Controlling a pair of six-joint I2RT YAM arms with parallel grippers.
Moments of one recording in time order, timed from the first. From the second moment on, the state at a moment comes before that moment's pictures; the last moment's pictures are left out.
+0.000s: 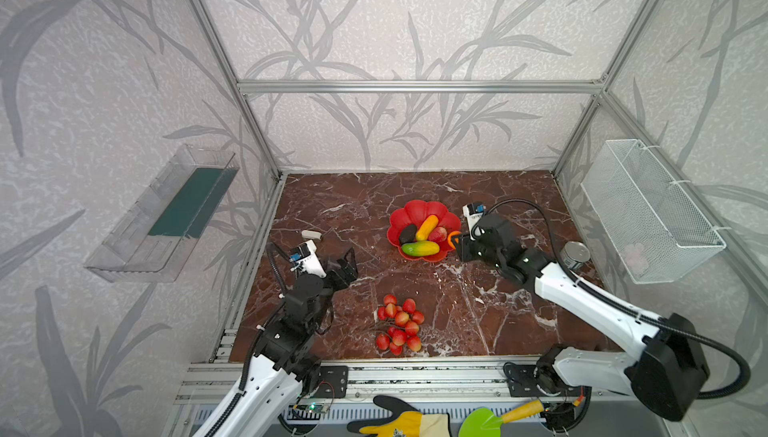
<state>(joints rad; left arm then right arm) -0.46 0.42 0.36 -0.20 -0.29 -0.68 0.58 1.33 0.93 -0.23 0.04 0.33</state>
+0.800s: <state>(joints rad) -0.45 0.41 0.36 -0.53 -0.05 -0.73 0.40 2.00 1.40 -0.20 -0.11 0.22</state>
